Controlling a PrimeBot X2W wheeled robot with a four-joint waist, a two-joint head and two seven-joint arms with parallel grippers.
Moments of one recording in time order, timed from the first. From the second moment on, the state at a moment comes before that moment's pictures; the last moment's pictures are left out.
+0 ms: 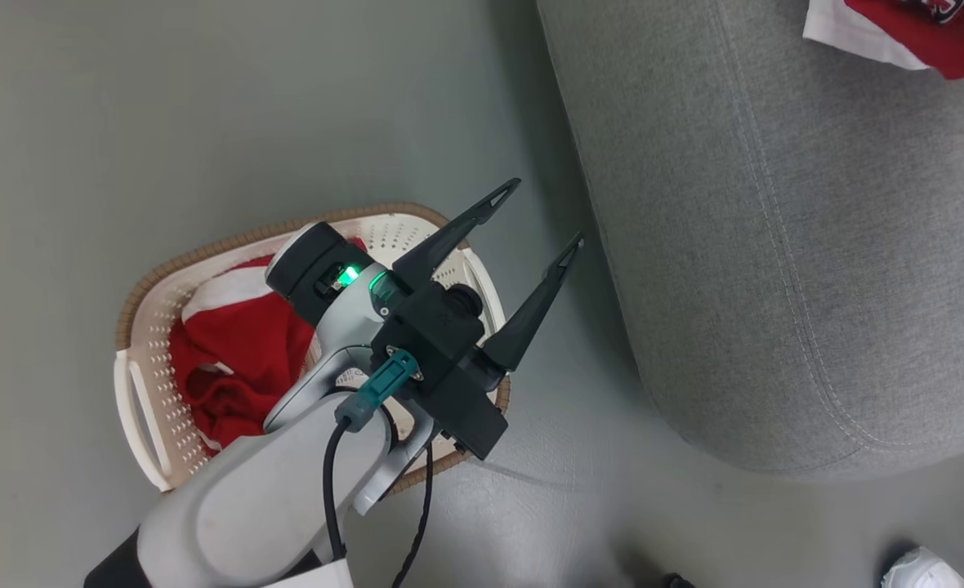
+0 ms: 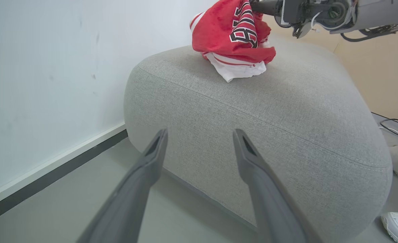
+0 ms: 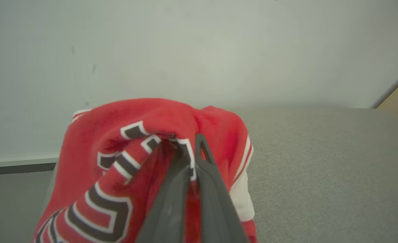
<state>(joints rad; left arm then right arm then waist) -0.77 0.26 -0.88 0.15 -0.41 0.08 -0.14 -1.21 -0.42 0.33 0.91 0.44 0.04 -0.21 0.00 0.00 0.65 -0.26</state>
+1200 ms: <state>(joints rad) -0.58 0.25 -0.75 0.32 -0.52 0.10 -0.24 -0.90 -0.30 0.36 0.87 0.43 0.10 -0.25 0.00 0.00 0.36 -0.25</state>
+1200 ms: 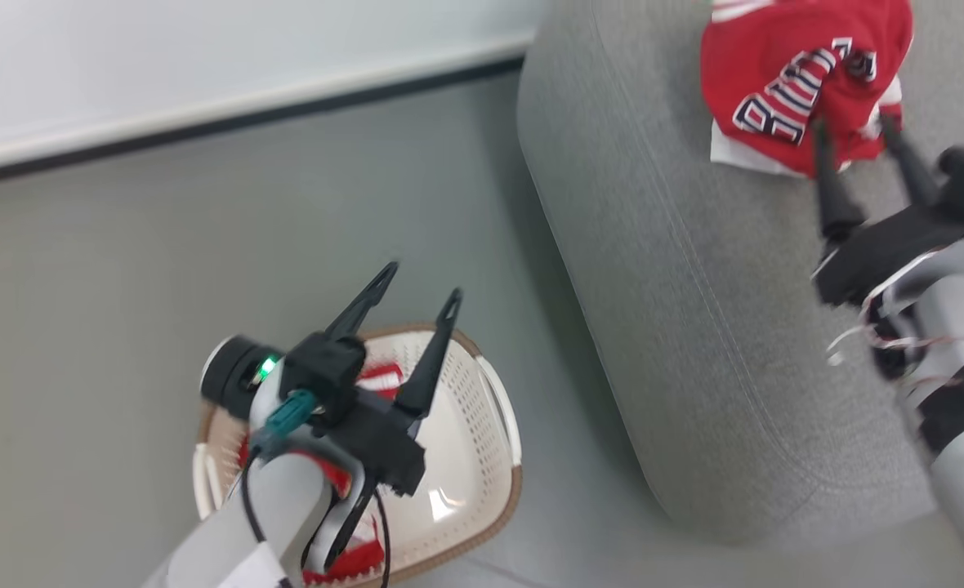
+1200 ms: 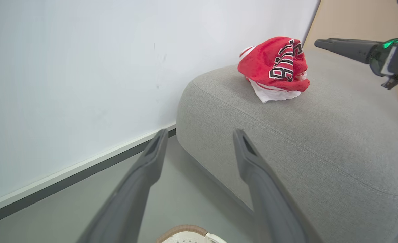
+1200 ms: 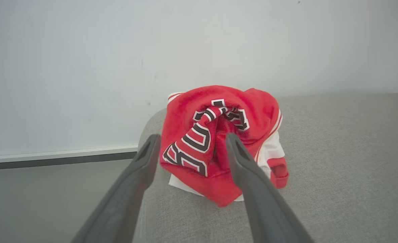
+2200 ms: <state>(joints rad) 0.00 0.29 -0.36 0.26 -0.59 0.12 -0.25 -0.33 -0.16 0.38 0.49 0.38 0.00 -0.25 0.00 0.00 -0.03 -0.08</state>
